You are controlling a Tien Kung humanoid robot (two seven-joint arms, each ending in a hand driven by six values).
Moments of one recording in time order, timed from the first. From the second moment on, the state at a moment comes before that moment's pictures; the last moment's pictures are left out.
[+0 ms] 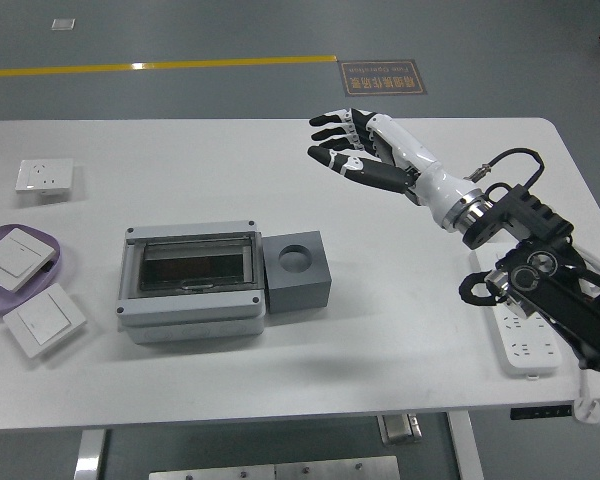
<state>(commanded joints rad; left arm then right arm) 0.08 0.24 -0.20 -0.23 0.20 -0.04 0.03 0.47 -0.45 0.90 1.60 -1.14 -0.15 -0.04</state>
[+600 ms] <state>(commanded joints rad) 0.10 0.23 -0.22 -0.22 0.19 -0.05 0.02 0.18 -0.45 1.19 1.58 -1.05 -0.19 0.08</state>
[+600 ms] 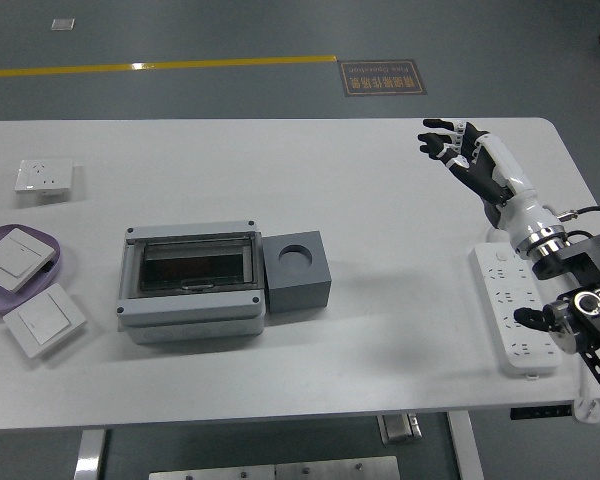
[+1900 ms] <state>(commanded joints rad) 0.05 0.21 -0.22 -0.20 0.15 -0.06 0.03 0.13 -0.45 1.23 1.66 -0.96 -0.16 0.07</state>
